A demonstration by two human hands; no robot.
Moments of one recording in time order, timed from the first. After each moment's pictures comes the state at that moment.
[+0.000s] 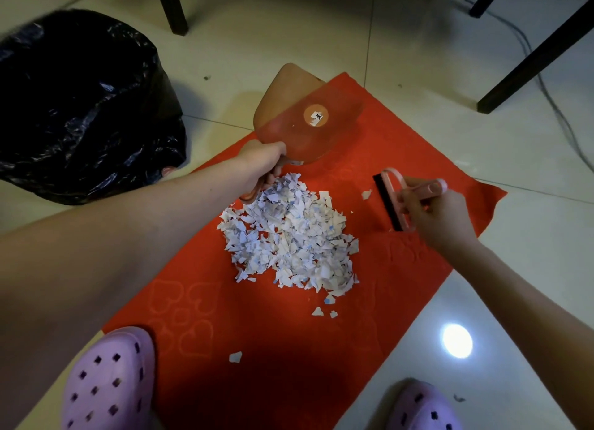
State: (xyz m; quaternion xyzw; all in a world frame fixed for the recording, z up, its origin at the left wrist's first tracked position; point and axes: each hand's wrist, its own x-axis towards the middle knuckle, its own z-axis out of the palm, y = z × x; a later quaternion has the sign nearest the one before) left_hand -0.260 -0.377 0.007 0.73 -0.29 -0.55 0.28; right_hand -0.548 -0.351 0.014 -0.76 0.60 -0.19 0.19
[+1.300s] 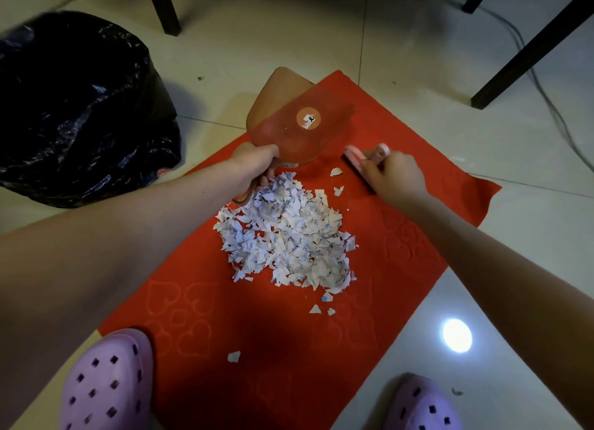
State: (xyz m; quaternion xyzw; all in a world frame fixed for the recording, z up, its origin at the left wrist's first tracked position) left_hand -0.259 -0.374 0.003 0.73 -0.30 -0.55 0.27; right_hand -0.499 -0.405 0.005 -0.75 0.64 -0.07 0.17
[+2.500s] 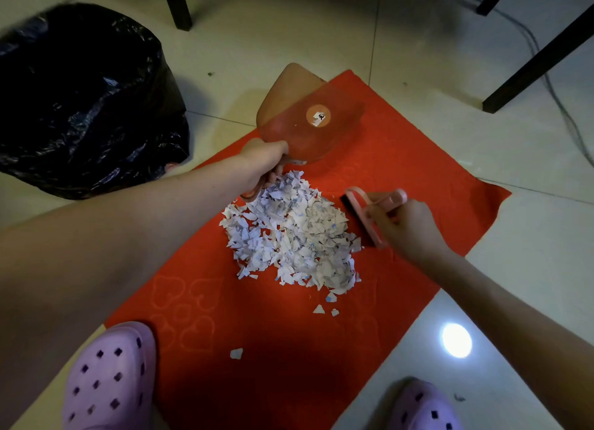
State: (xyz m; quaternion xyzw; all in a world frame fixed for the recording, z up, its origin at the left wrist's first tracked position) left_hand -0.259 -0.374 0.007 0.73 -0.29 -0.55 0.27; right_hand -0.515 -0.333 0.005 -0.75 0.59 -0.09 0.29
